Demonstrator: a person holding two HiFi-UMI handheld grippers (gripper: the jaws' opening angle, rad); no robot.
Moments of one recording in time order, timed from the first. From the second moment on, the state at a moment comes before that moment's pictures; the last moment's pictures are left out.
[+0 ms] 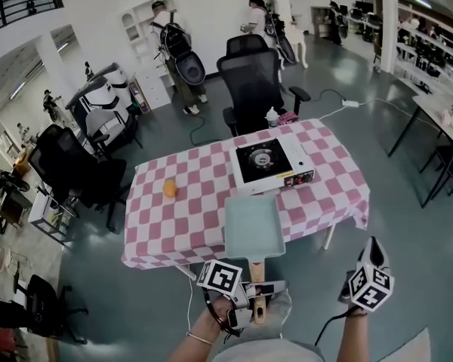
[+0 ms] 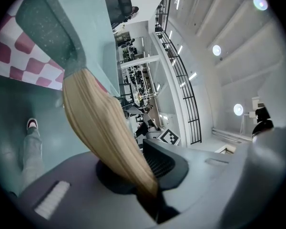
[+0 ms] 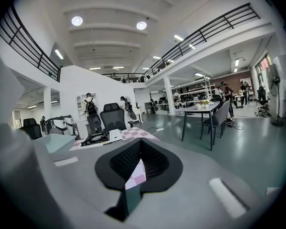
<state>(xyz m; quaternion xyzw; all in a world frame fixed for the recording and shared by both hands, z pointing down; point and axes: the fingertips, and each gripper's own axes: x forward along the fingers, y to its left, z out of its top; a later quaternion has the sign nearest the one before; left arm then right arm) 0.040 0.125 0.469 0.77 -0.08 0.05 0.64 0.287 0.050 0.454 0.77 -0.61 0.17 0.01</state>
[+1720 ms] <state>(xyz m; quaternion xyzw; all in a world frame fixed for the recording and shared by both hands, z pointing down) 0.061 -0.207 0.442 0.78 -0.16 -0.06 0.60 0.307 -0.325 0.433 0.71 -0.69 0.14 0.07</state>
